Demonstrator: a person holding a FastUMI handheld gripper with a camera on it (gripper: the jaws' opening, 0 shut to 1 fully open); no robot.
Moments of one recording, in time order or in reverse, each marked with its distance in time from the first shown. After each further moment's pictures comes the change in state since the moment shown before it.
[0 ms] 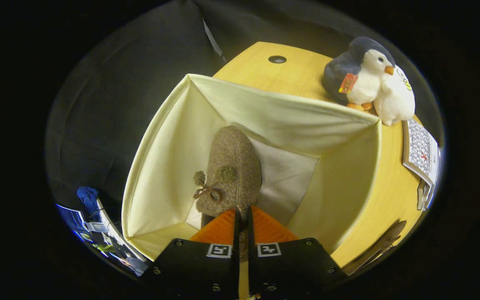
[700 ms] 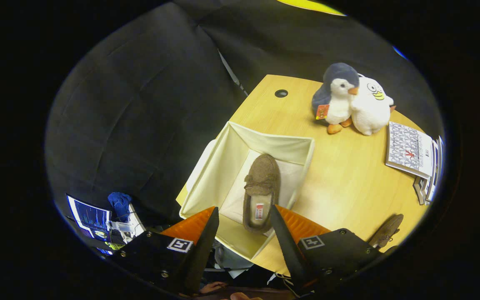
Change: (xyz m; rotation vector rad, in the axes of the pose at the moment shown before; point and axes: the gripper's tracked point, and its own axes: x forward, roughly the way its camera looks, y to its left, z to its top) arm -0.148 -0.014 -0.013 0.010 -0.202 0.154
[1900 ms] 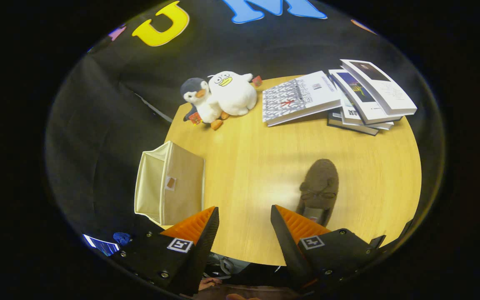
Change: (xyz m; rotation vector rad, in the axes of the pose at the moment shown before) arm -0.132 -0.229 -0.129 0.435 -0.169 -0.181
